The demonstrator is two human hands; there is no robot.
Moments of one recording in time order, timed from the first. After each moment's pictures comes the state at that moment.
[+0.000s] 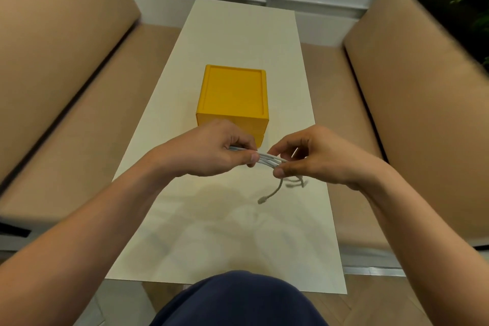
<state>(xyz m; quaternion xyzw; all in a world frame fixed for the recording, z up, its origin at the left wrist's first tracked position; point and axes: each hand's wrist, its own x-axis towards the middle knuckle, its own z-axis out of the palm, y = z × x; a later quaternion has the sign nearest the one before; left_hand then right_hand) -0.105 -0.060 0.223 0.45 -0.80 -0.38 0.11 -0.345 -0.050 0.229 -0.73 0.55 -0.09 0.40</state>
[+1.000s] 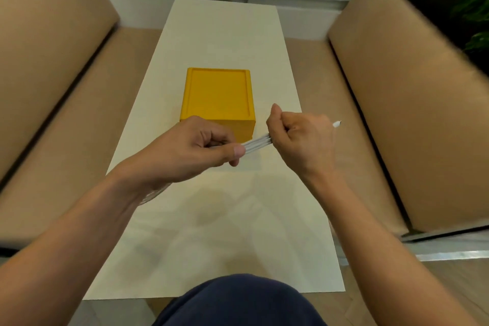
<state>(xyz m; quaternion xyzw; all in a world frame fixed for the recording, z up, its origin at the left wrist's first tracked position) -0.098 -0.066 0.219 0.41 -0.75 -0.47 0.24 -0.324 -0.073 0.187 -0.67 0.64 -0.38 -0.02</state>
